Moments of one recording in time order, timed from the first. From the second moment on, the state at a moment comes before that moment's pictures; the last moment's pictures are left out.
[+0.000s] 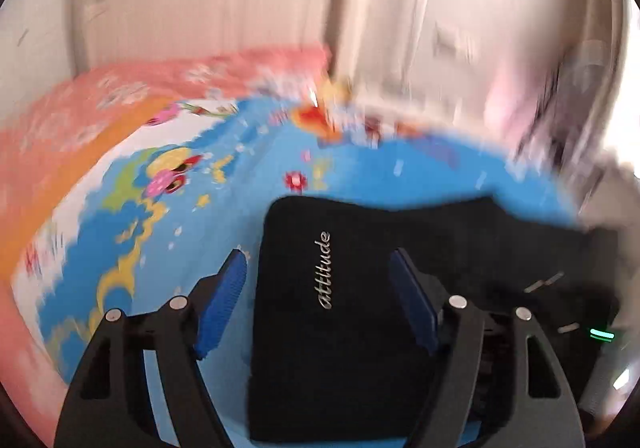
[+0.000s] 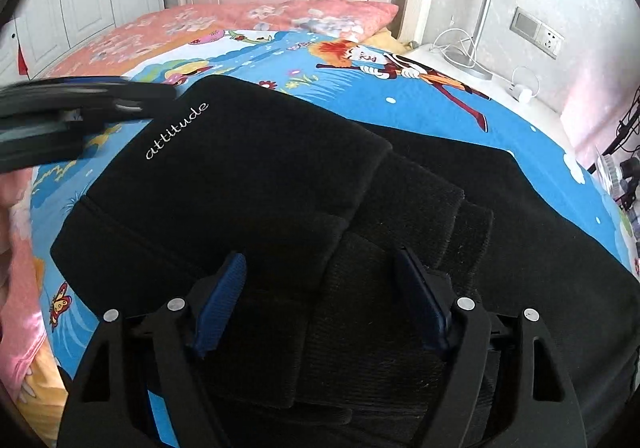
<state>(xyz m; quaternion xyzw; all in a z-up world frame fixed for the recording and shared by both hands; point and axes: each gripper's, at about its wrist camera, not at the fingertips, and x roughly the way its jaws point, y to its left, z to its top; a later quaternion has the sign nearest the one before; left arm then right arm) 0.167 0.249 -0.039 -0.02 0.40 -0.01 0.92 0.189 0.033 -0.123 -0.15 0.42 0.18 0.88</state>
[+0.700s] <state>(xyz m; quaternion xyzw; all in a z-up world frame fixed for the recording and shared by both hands) 0.249 0.268 -0.069 -0.10 0.45 -0.02 0.89 0.191 0.035 -0.122 -0.15 0.42 0.19 0.88</state>
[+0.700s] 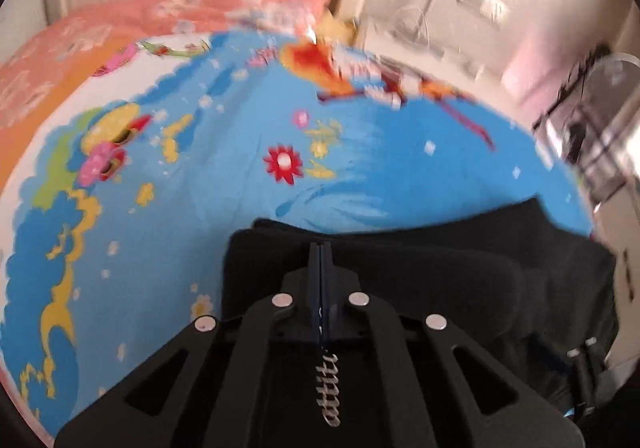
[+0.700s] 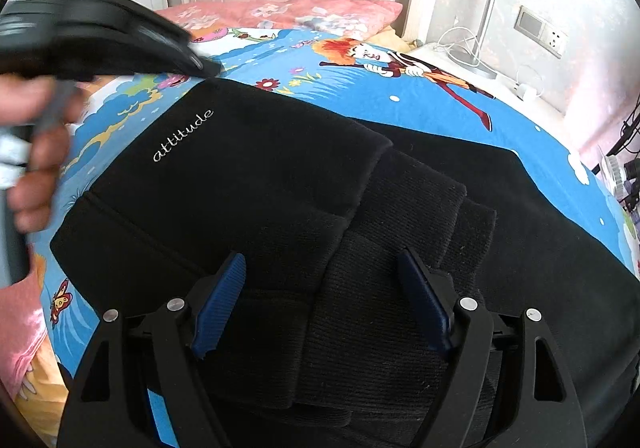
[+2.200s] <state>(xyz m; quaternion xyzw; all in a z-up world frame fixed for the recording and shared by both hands) 0.036 0.271 -0.072 -0.11 0.32 -0.02 0.94 0.188 0.043 -0.124 -0.16 0.42 0.15 0.88</state>
